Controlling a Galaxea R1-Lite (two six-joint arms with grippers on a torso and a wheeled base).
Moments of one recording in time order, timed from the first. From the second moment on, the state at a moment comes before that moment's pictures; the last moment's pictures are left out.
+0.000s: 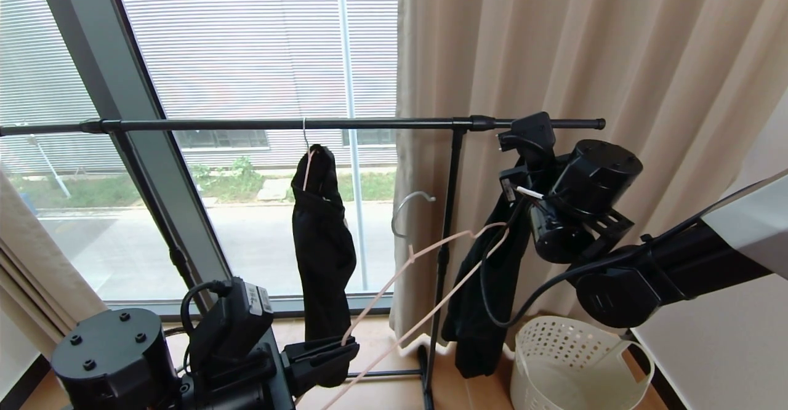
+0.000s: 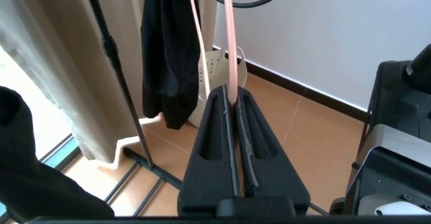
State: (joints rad) left arm -0.60 1.77 -0.08 -1.51 -0.43 0.02; right arm 0.51 2.05 -0.99 -1.24 -0.71 -0.50
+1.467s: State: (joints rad) left arm -0.59 1.90 -0.12 -1.57 -0.36 -0.02; right arm 0.62 2.06 -0.93 -1.27 -0.74 -0.50
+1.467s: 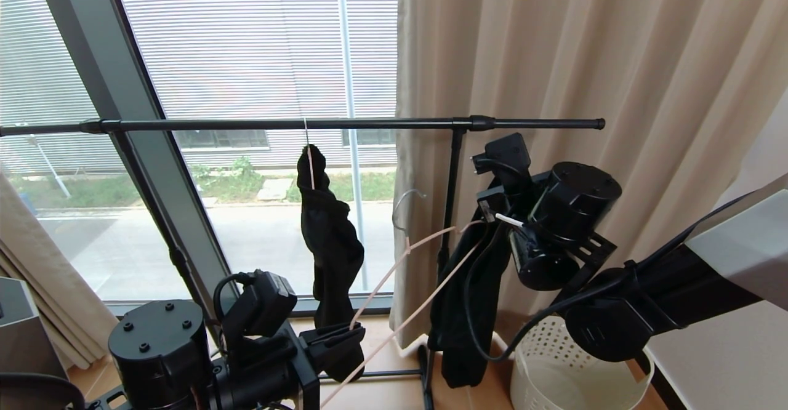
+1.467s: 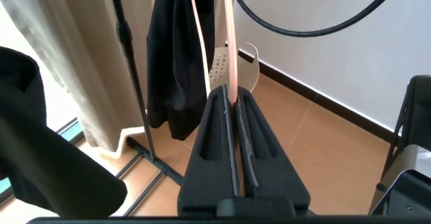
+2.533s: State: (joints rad) left arm -0.61 1.88 -0.11 -1.57 -0.36 -0.03; right arm 0.72 2.07 -0.91 -1.30 -0.75 -0.50
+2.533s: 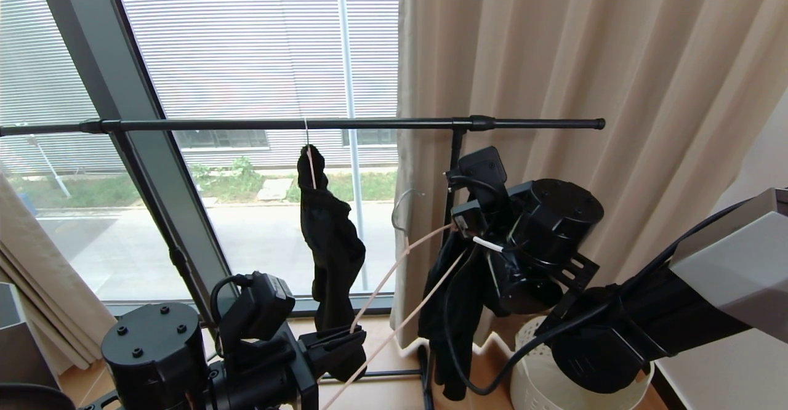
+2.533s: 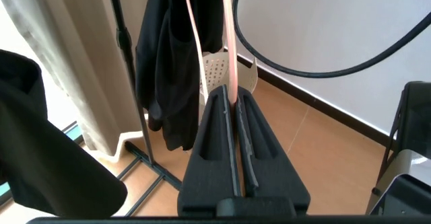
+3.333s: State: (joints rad) left arm -0.63 1.86 -0.14 -1.57 -0.37 -0.16; right arm 0.74 2.08 -0.93 -1.32 -0.76 -0.49
